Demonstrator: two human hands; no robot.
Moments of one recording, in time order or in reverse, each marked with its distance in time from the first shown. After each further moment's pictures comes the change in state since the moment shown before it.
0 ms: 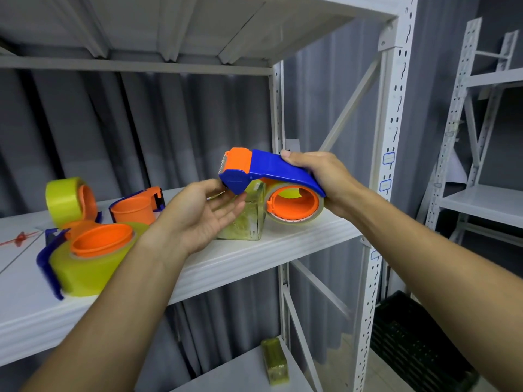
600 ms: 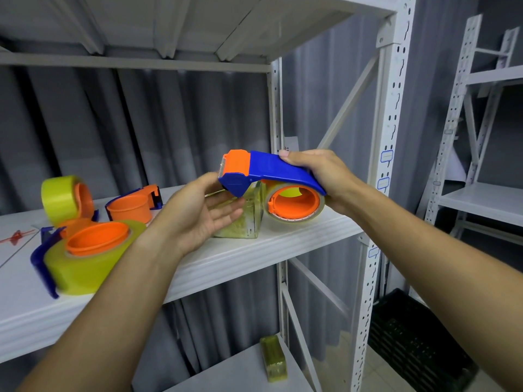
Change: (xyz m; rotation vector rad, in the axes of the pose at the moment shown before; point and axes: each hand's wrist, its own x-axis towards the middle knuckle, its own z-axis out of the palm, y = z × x) left_hand 0.005 -0.004 -0.003 0.150 -0.032 0.056; right_hand 0.001 -0.001 -0.005 -0.056 -0.013 0.005
